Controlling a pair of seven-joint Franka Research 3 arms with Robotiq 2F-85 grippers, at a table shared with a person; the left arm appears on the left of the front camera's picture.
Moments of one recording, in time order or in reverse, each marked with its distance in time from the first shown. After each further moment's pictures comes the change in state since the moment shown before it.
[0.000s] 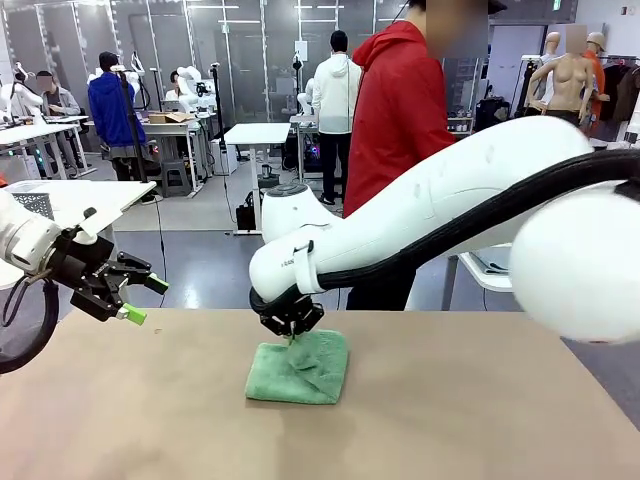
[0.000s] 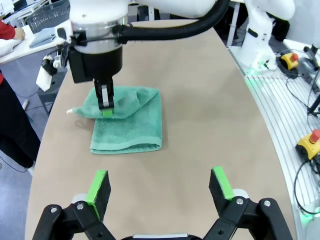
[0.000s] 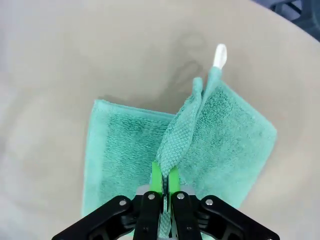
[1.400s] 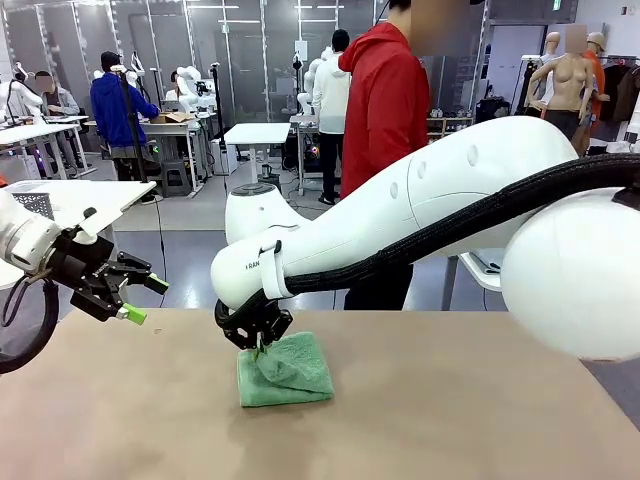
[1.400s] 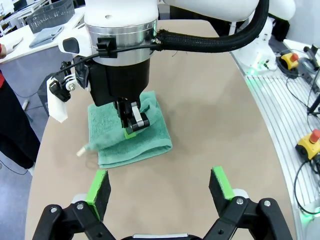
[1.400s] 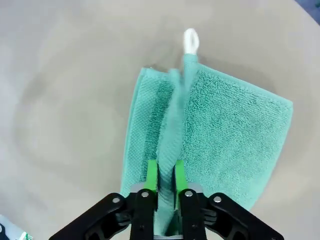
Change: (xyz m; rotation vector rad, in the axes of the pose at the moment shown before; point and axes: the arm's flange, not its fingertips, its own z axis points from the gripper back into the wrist) left arm 0.000 0.000 0.000 0.000 0.000 0.000; right arm -0.032 0.059 0.015 0.061 0.034 0.213
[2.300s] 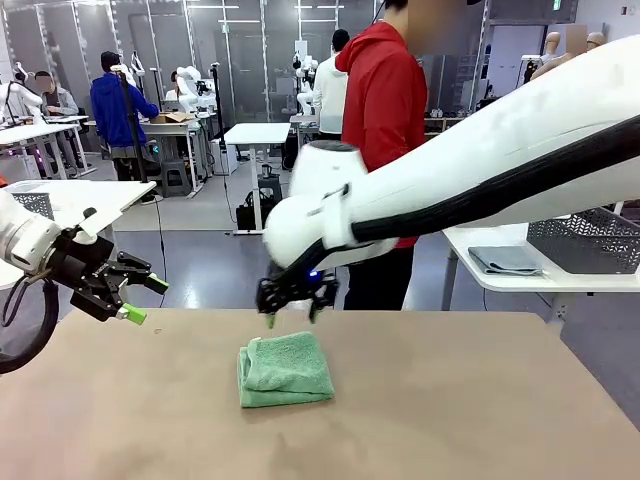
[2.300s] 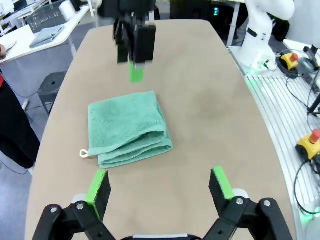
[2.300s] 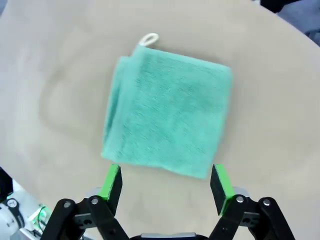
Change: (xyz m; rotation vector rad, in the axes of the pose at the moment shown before) left arm 0.000 0.000 0.000 0.000 0.000 0.000; right arm -0.052 -0.093 0.093 0.133 -0.119 -0.058
